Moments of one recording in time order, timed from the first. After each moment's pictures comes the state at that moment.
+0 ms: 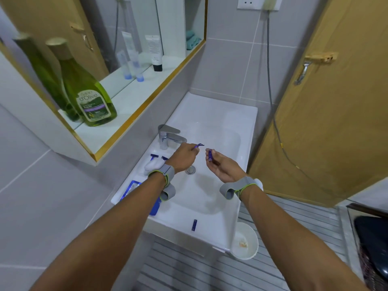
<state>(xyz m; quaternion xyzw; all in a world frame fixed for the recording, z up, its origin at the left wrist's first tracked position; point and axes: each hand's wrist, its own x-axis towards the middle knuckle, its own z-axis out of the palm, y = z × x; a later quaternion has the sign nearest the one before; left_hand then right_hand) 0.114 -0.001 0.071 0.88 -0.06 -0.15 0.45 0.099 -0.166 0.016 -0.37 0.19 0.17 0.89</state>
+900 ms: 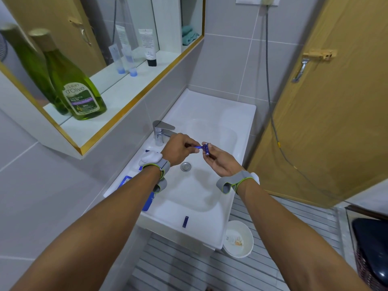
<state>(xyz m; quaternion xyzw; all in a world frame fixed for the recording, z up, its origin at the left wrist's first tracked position) 0.120 -0.008 0.073 0.92 -0.16 -0.02 0.36 0.107 -0.184 0.021 -0.38 0.17 0.17 0.89</state>
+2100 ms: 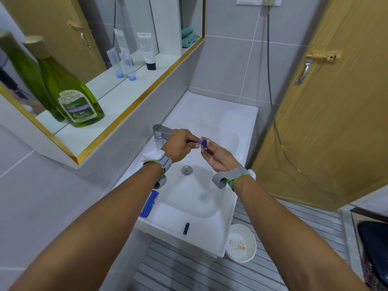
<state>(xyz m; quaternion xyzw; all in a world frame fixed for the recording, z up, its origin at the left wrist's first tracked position) 0.145 -0.012 0.090 0.93 -0.19 -0.02 0.32 0.138 -0.173 0.033 -0.35 0.19 0.15 0.91</state>
